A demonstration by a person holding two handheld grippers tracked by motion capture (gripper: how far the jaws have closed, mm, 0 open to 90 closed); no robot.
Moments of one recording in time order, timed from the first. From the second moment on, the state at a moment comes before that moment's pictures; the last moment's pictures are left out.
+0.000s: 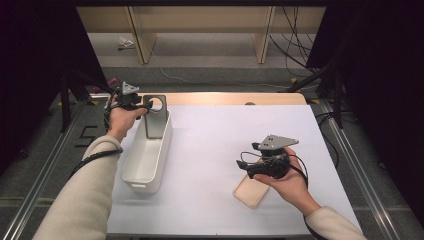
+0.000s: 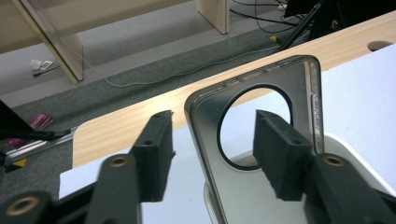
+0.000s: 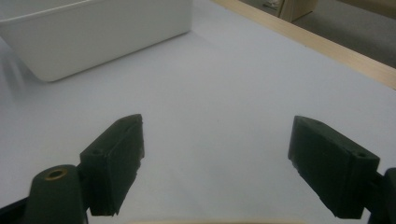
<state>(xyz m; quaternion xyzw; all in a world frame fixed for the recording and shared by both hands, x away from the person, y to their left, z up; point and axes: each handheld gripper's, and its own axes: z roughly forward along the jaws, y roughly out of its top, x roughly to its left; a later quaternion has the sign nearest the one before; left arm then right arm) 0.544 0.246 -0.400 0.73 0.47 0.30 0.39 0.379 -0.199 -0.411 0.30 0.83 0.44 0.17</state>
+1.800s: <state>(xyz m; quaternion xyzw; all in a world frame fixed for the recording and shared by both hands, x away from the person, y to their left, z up) 0.357 0.194 -0.400 0.77 0.37 0.22 0.47 0.380 -0.220 -0.412 0.33 0.82 0.43 0.16</state>
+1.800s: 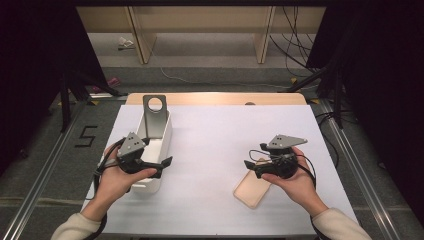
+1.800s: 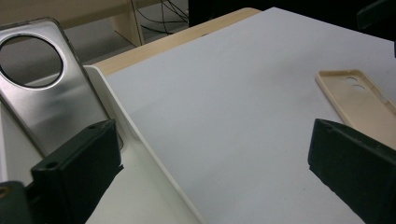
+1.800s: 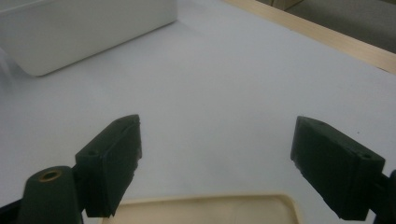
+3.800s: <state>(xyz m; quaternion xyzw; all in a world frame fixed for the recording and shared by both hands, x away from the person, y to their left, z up) 0.320 0.188 -0.420 0.76 0.37 0.23 0.49 0.385 -0.253 -0.412 0.38 0.82 0.40 0.16</state>
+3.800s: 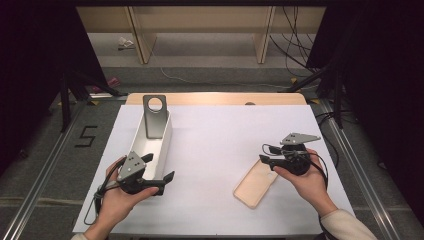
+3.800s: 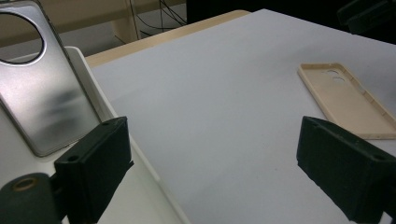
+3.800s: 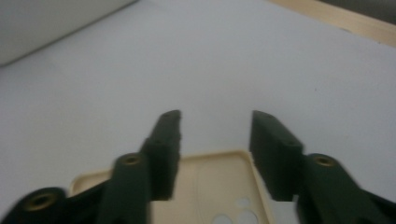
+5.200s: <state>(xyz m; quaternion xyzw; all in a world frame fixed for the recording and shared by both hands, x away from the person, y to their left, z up) 0.321 0.187 -0.421 0.76 0.36 0.23 0.49 0.412 -0.252 -0.452 0.41 0.91 0.06 0.05</state>
